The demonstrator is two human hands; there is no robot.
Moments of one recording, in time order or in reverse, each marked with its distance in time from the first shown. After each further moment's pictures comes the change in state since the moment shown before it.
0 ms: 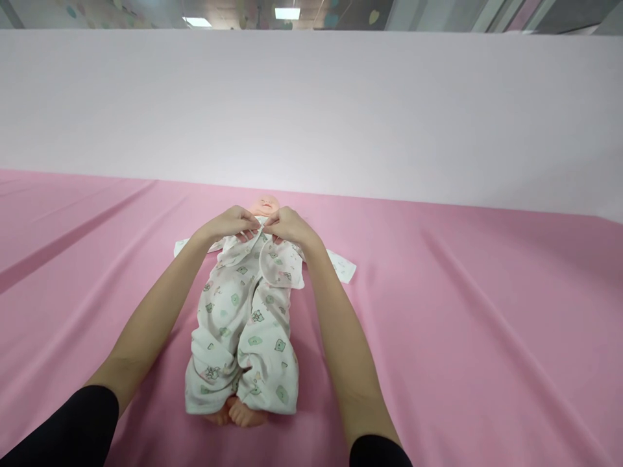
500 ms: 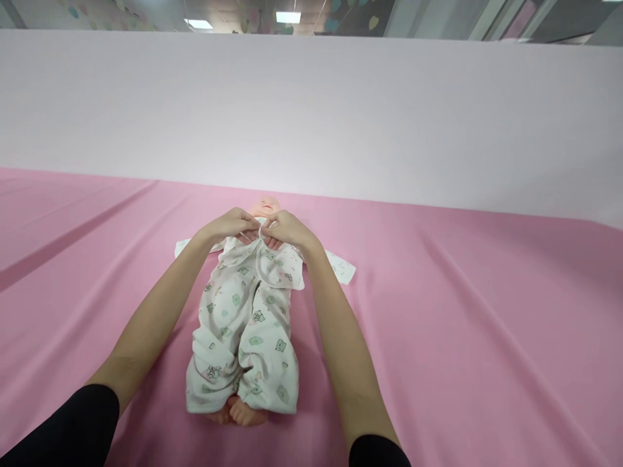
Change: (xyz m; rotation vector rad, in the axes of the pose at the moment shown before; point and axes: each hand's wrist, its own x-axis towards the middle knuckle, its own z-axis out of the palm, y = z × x) left_hand 0.003 -0.007 -0.002 -0.103 -0.023 -0.014; right_hand -0.004 -0.005 0.005 0.070 -0.086 0.019
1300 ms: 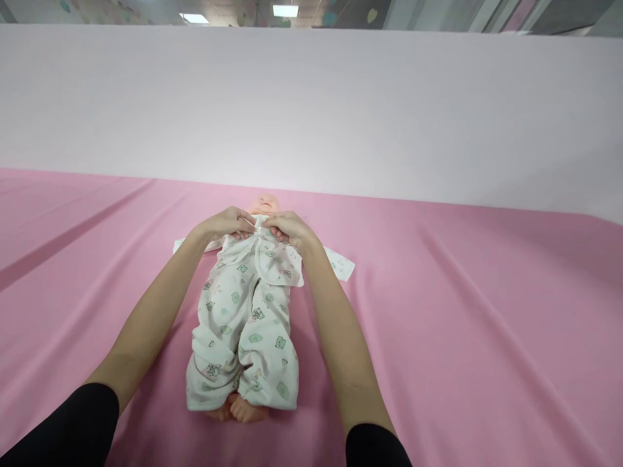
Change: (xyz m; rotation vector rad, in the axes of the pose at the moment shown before) left_hand 0.005 -0.008 -0.012 0.025 -0.026 -0.026; right_hand 0.019 0.025 -0.002 0.322 0.116 0.085
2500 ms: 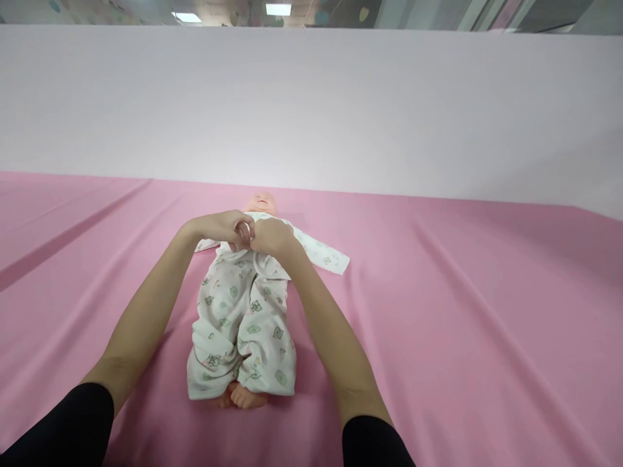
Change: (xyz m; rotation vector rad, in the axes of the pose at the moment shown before) left_hand -0.031 0.031 0.006 0.291 -0.278 0.033; right_hand -0.058 -0.046 0.041 -1.055 -0.007 0.042
